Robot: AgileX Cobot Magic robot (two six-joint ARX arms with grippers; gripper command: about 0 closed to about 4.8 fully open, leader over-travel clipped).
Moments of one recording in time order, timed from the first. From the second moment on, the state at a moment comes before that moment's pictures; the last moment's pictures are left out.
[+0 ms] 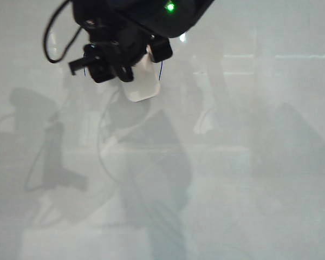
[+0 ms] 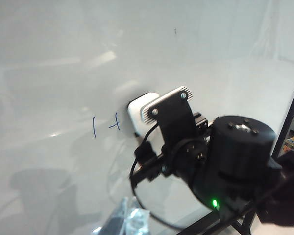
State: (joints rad) left arm -0.26 0.16 0.79 -0.62 0.27 -0.02; right arm 1.00 1.97 1.27 0.76 1.06 -0.37
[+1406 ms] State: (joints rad) left arm -0.26 0.16 0.79 -0.62 0.27 -0.02; right arm 0.89 1.98 1.15 1.03 0.87 -0.35
